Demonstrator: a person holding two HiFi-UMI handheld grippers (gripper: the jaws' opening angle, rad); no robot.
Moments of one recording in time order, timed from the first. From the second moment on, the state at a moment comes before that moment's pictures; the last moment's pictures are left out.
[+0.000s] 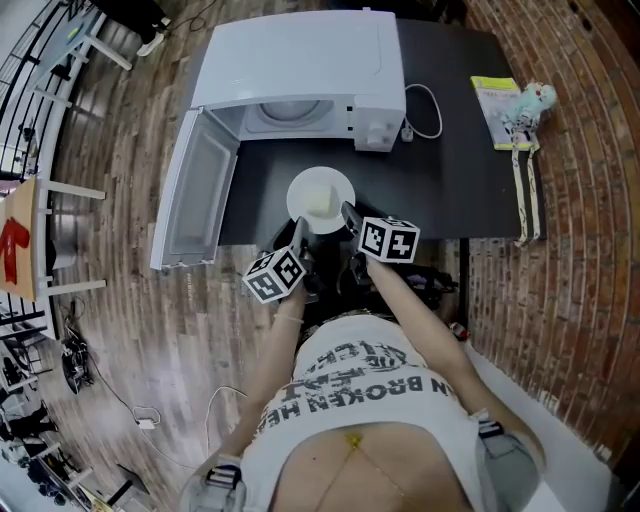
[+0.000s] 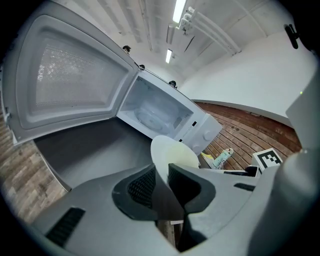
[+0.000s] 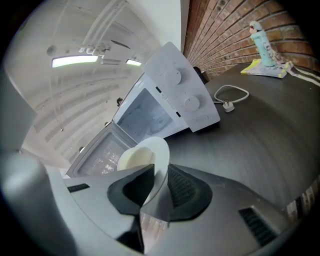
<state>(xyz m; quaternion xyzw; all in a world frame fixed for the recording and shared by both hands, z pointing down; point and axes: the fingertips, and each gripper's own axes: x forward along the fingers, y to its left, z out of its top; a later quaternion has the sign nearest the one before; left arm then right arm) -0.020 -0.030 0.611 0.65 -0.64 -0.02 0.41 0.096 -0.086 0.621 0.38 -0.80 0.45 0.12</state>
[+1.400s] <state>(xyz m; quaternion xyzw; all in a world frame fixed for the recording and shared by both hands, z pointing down) -0.015 -0.016 0.615 0.63 -0.65 -0.03 0.42 0.099 -0.077 0.622 0.37 -0.81 0.45 0.13</state>
